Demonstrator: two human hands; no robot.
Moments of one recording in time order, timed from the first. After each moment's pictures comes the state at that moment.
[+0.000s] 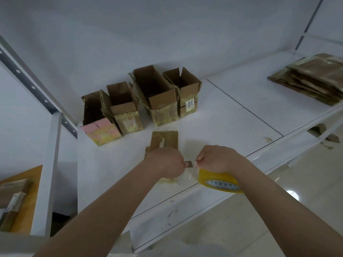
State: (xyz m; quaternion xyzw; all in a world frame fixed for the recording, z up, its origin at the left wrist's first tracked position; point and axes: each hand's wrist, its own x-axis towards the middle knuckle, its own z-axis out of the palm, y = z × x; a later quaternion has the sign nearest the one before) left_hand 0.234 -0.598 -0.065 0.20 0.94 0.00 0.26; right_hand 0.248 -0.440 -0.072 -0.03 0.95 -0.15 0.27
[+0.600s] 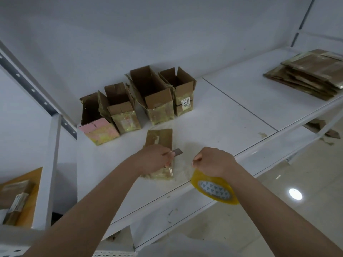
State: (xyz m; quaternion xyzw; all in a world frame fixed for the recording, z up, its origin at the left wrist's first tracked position) left_hand 0.237 -0.630 -0.067 0.19 0.94 0.17 0.24; right_hand 0.266 -0.434 -0.101 0.03 0.96 -0.21 0.21
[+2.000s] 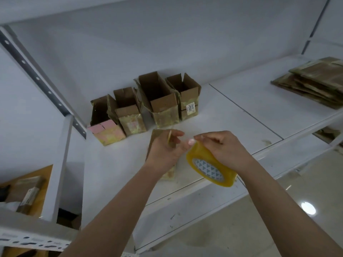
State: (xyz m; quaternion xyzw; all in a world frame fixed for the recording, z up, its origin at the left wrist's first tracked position) left_hand 0.267 -0.590 -0.055 0.03 0.84 0.55 0.02; right_hand 0.273 -0.408 -0.058 -0.01 0.87 -0.49 0.02
